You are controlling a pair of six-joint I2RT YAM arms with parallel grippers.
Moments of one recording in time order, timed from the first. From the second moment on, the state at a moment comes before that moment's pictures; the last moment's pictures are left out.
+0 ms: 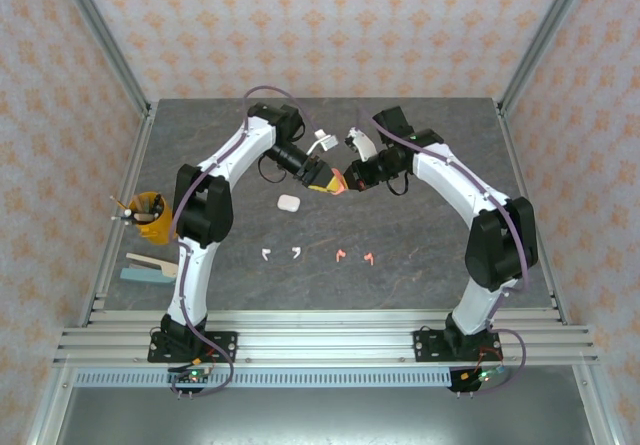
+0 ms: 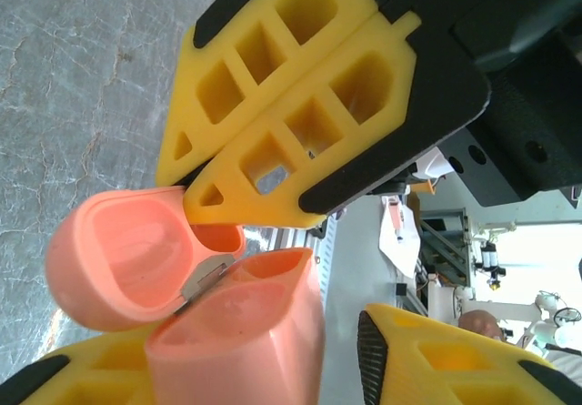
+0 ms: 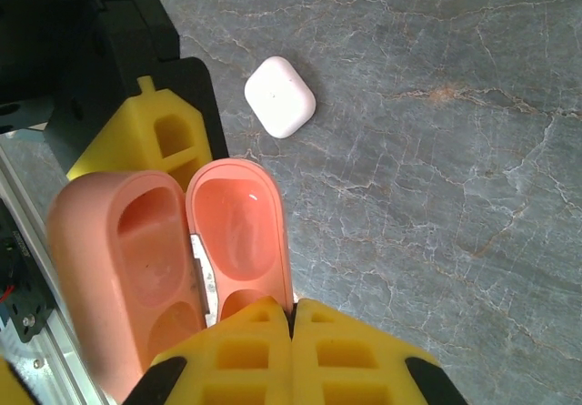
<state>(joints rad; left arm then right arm) -0.35 2.25 2.07 -1.47 1.18 0.44 0.41 1.74 1.49 -0.83 -0.57 -0.04</state>
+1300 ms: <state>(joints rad) -0.33 2.28 2.10 -1.46 1.20 0.42 0.41 1.73 1.49 -0.83 -0.55 -0.04</state>
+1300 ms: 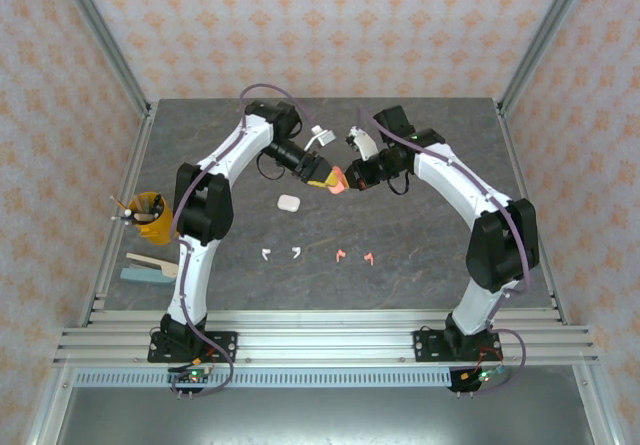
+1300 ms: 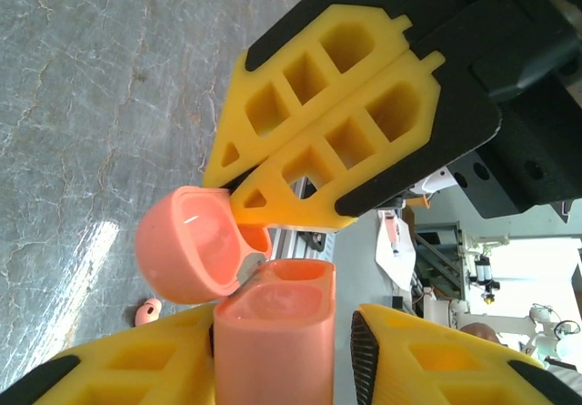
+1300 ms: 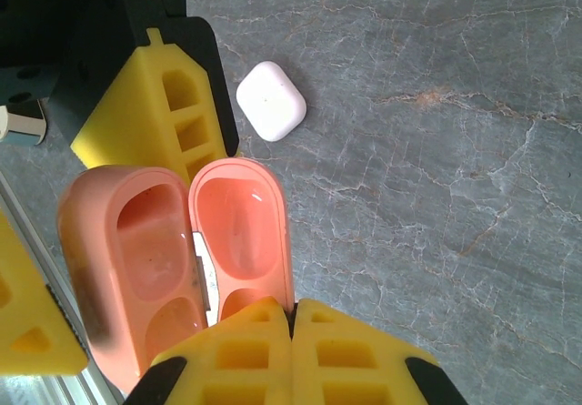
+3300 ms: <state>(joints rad) -0.35 1.95 1.77 -0.96 0.71 -0.02 0.33 1.25 1.21 -0.78 -0.29 0.37</state>
